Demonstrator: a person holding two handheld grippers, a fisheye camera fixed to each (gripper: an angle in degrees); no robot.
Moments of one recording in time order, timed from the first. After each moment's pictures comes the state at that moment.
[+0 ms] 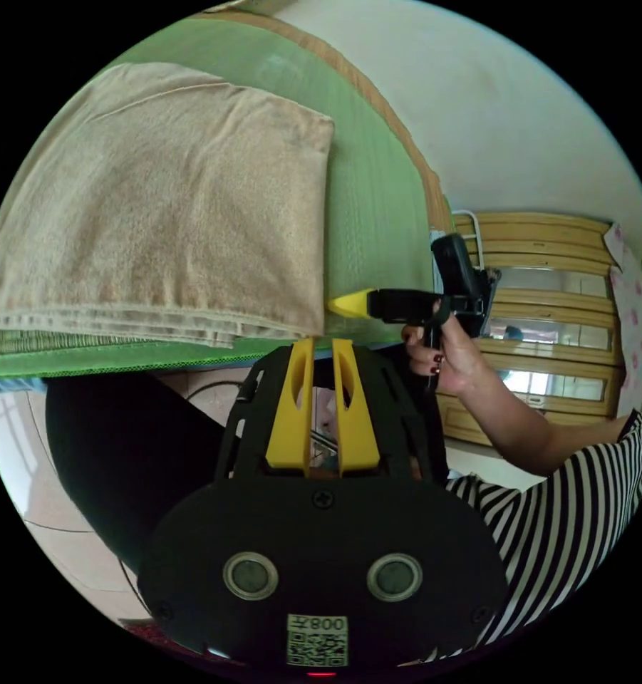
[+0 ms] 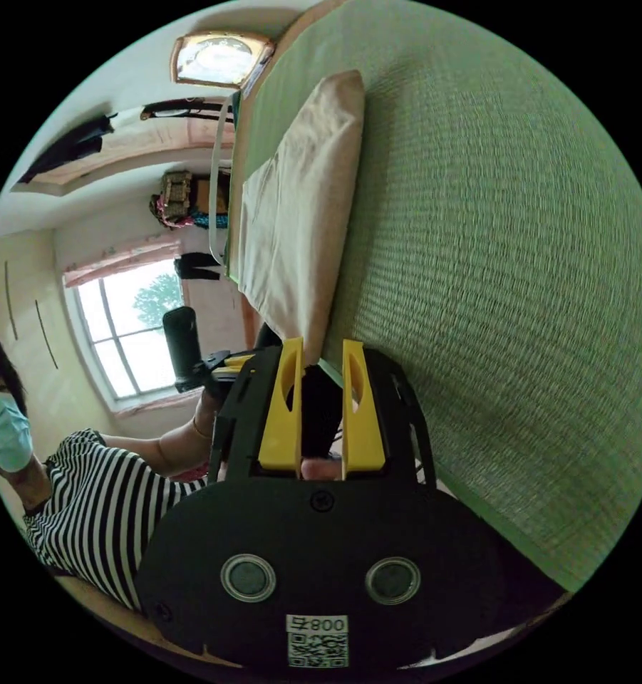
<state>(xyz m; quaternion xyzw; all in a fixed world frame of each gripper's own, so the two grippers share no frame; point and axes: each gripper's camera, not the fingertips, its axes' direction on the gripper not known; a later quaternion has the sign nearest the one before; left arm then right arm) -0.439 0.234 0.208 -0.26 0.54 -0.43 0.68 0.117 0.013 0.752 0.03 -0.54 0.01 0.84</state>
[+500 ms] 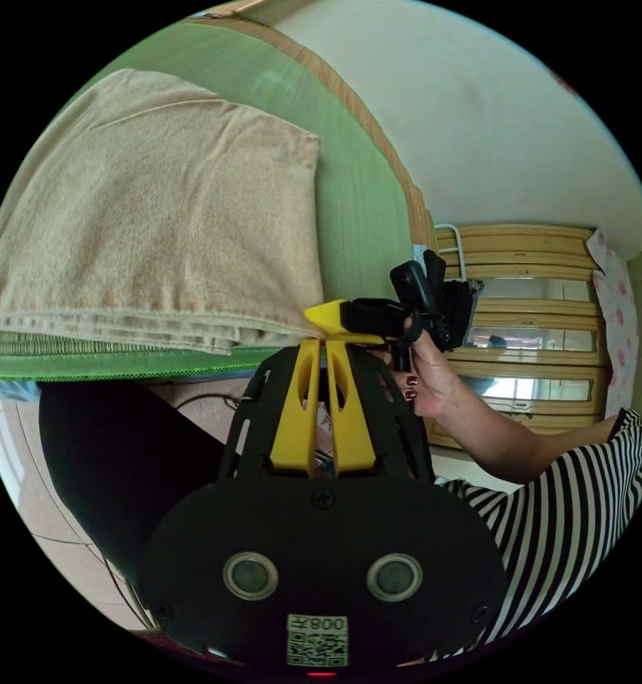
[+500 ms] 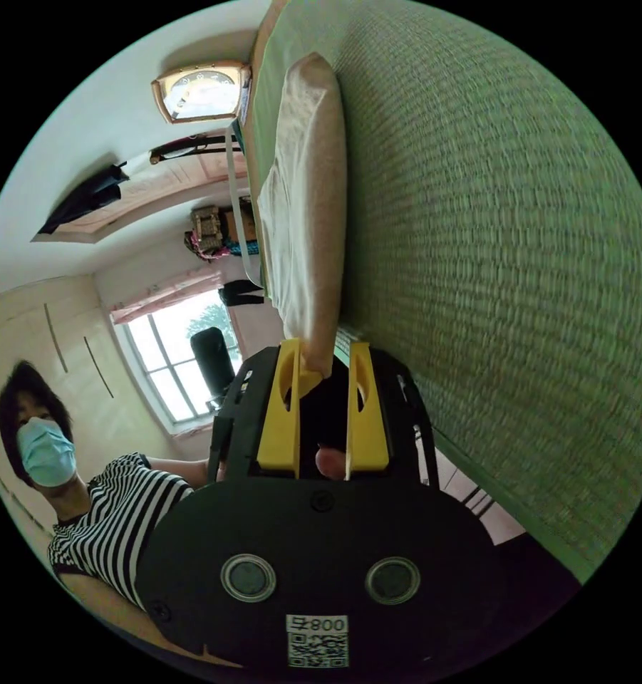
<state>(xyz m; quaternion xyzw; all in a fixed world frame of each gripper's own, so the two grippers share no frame) -0.520 0.295 0.215 -0.23 0.55 -0.44 0.68 0.121 0.005 0.749 0.03 -0.64 0.06 0.76</state>
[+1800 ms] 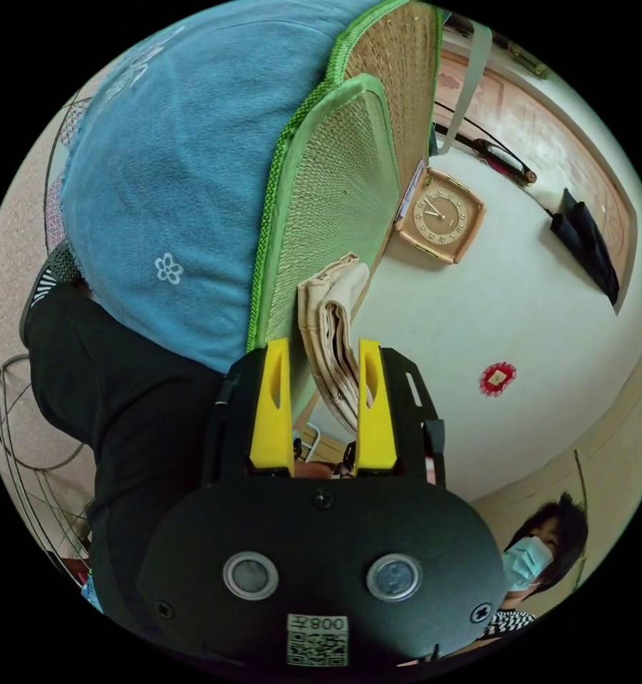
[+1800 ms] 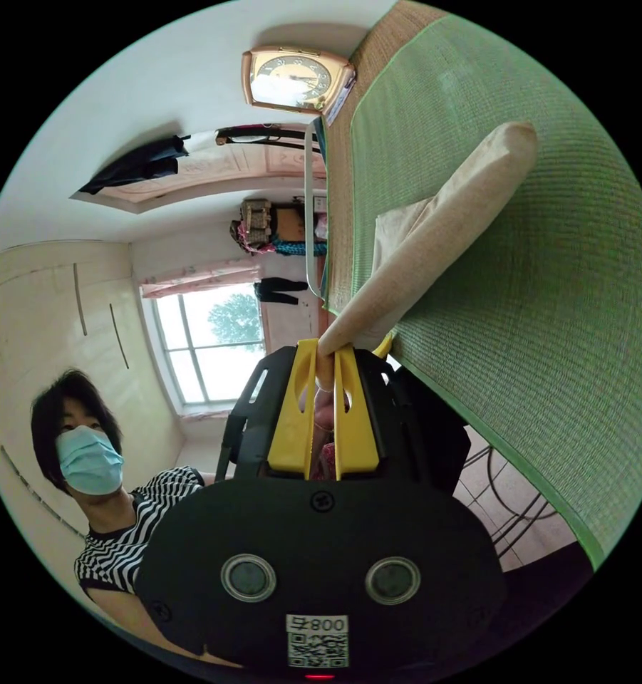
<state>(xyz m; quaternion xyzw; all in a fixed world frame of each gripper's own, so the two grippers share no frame) -0.719 0.591 0.270 -0.01 0.44 -0.85 0.29 0.056 -0.070 0.479 0.08 -0.66 -0.01 0.74</state>
